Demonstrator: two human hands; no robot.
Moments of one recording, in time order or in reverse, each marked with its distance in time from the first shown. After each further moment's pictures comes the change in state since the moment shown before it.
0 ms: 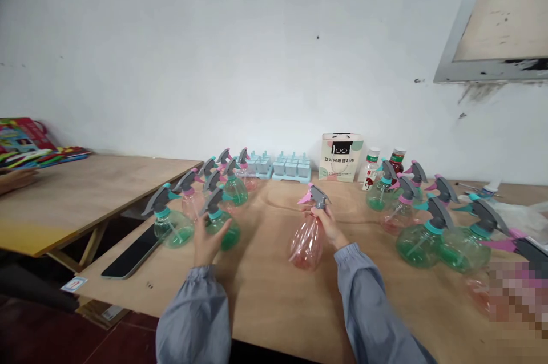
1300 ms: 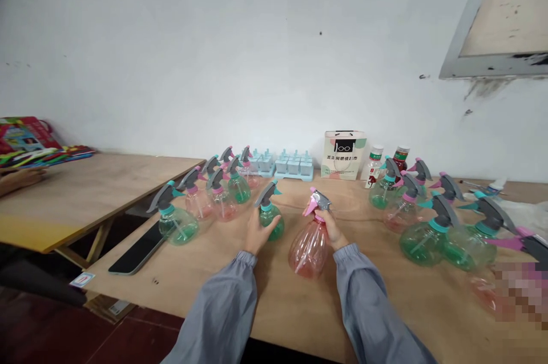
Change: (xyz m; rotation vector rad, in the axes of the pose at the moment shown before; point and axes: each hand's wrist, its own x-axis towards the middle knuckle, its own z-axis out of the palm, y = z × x) left_hand -0.038 0.066 0.080 -0.176 -0.323 0.040; right_hand -0.005 0.011 0.004 0.088 -0.043 0.019
